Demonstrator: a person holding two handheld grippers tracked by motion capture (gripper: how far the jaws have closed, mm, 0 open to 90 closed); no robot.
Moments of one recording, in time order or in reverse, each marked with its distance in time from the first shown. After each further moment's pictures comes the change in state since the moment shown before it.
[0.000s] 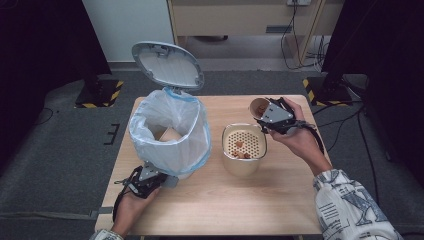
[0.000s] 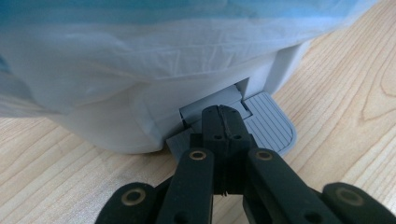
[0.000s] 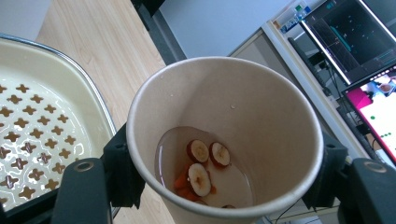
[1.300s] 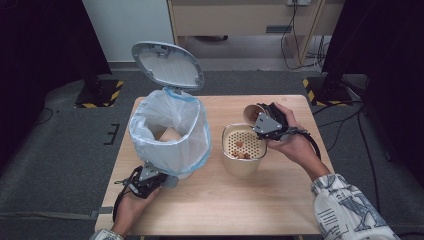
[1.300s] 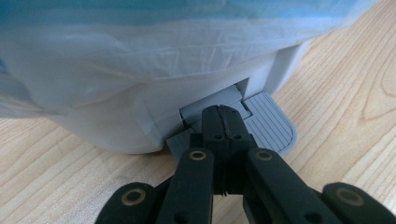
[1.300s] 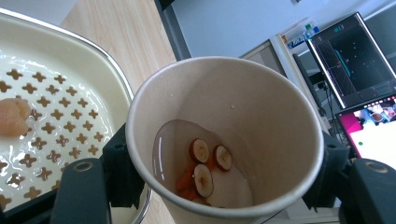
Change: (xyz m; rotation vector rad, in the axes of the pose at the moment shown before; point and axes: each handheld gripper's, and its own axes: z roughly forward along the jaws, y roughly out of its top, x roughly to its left) left arm 0.000 0.000 0.000 0.000 0.003 0.001; right arm 0.024 0.012 -0.001 0.004 0.019 -0.154
